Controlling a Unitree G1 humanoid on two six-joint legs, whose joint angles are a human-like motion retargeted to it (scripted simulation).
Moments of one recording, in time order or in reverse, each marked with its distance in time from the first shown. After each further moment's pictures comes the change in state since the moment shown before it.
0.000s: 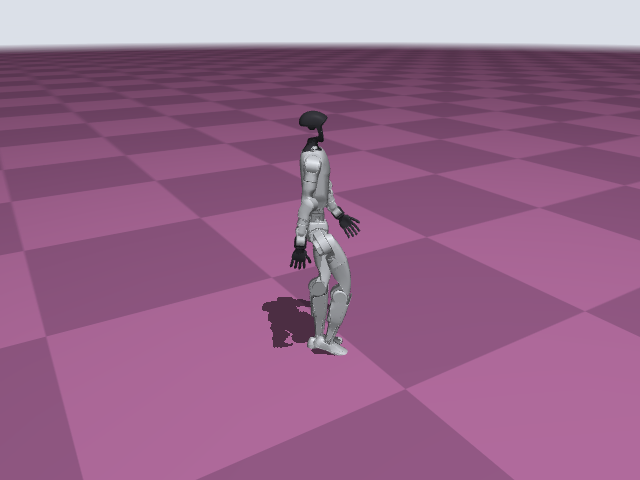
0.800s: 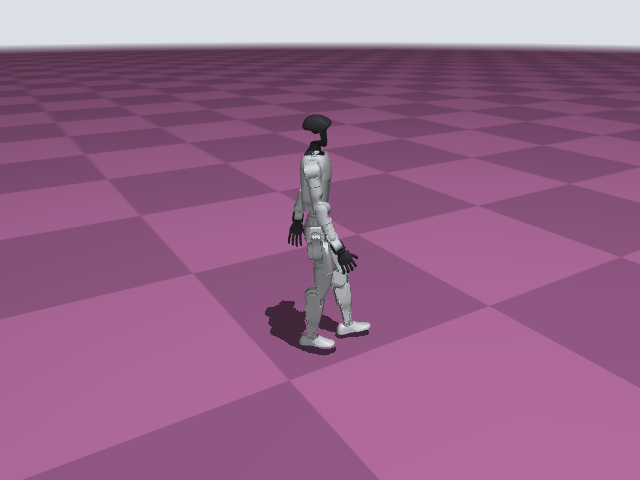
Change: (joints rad) left arm 0.478 -0.094 0.170 0.238 0.241 0.063 0.063; right arm -0.408 -0.044 0.150 -0.303 -0.042 -0.039 0.062; waist 0.066 -0.093 0.034; left_leg -0.335 0.072 0.193 0.132 0.154 -0.141; right_leg 0.347 0.085 0.077 -0.488 -0.244 -0.164
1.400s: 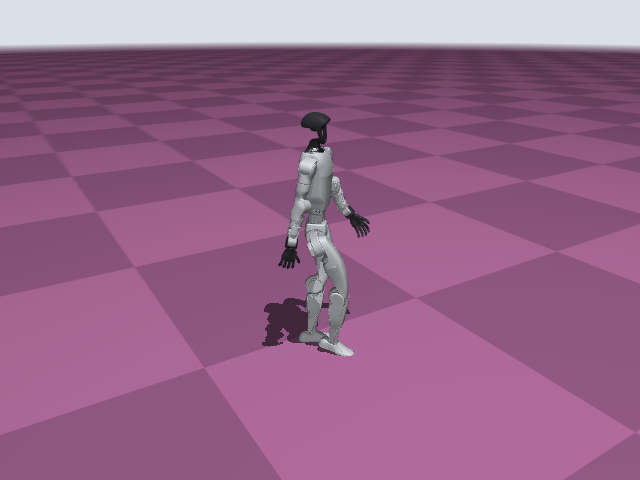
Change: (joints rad) left arm -0.474 0.154 -0.230 -0.238 -0.229 -0.123 -0.013; right arm 0.409 0.005 -0.056 0.286 -0.162 0.099 -0.071; waist -0.086 0.083 -0.064; left_leg 0.379 -0.032 -0.140 -0.146 -0.209 0.086; right_leg -0.433 -0.118 -0.080 0.439 0.240 0.099
